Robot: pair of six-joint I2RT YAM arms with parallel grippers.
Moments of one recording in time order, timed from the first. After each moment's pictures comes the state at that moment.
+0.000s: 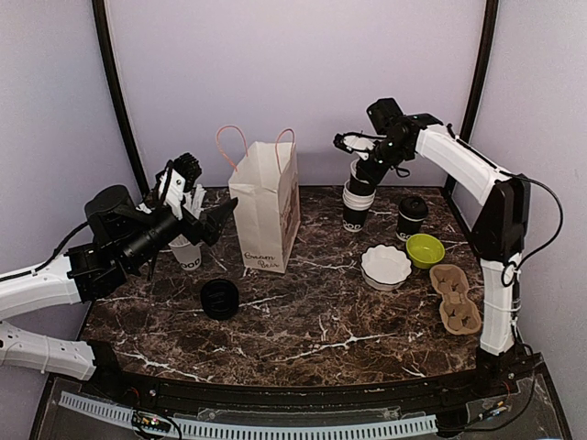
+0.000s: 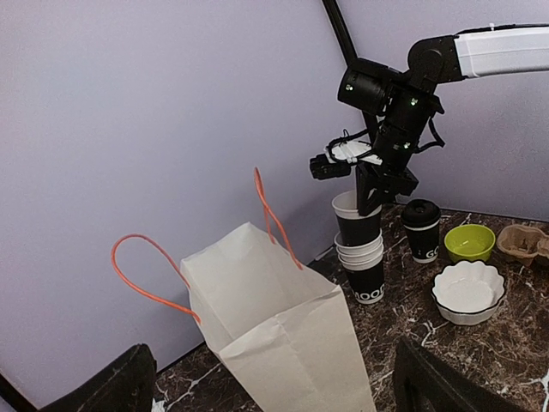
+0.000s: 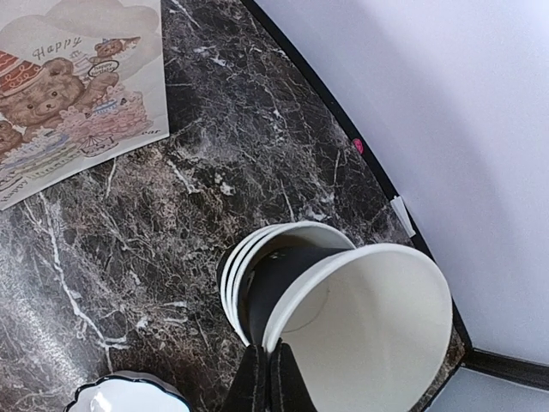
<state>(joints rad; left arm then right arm) -0.85 0.97 0.73 0.32 -0.22 0.35 0.46 2.12 2.19 -0.98 -0.05 -0.57</state>
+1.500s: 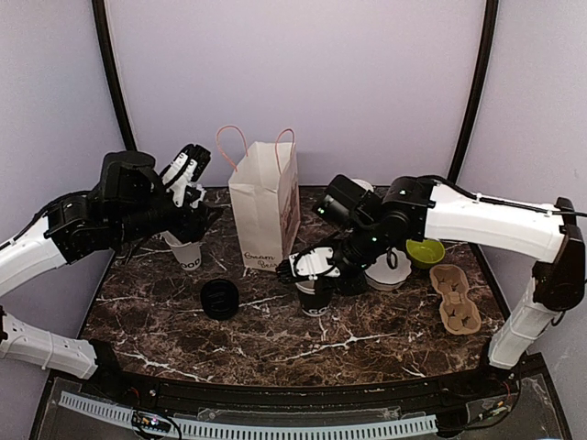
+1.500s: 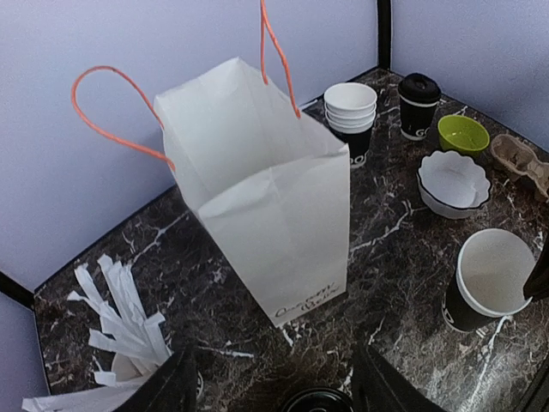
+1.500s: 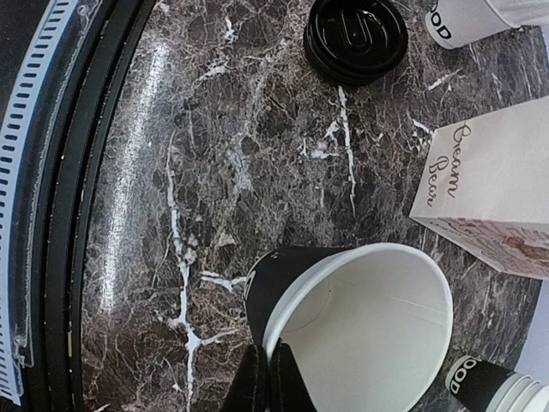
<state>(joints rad) -0.85 1.06 1.11 -0.46 -0.30 0.08 1.07 1.64 1.51 -0.99 -0.13 -0.75</state>
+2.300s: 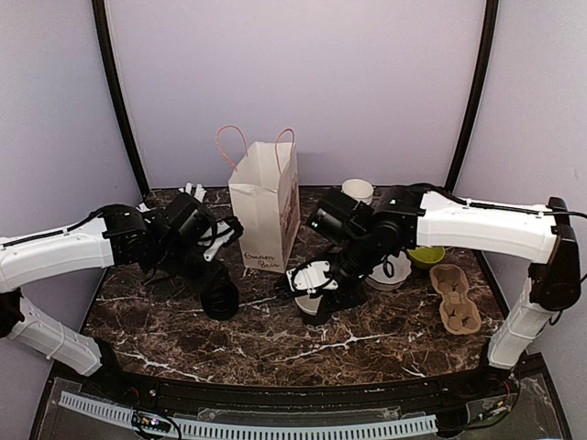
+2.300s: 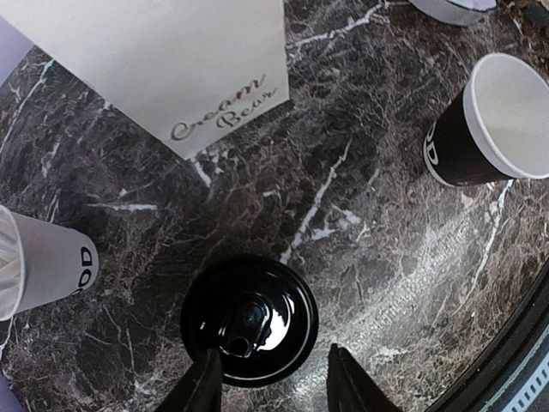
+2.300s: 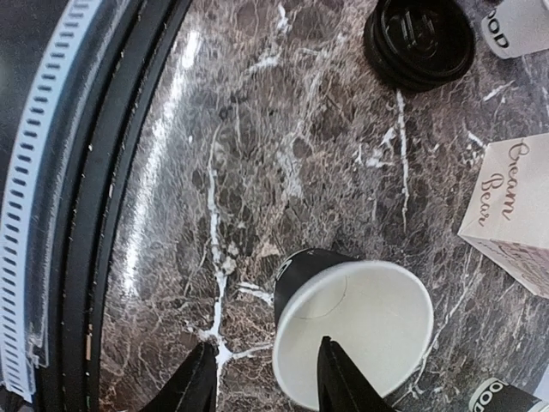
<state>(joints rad) -0.87 1.27 1.05 -0.77 -0.16 -0.11 1.11 1.68 1.46 -0.98 -0.16 -0.75</state>
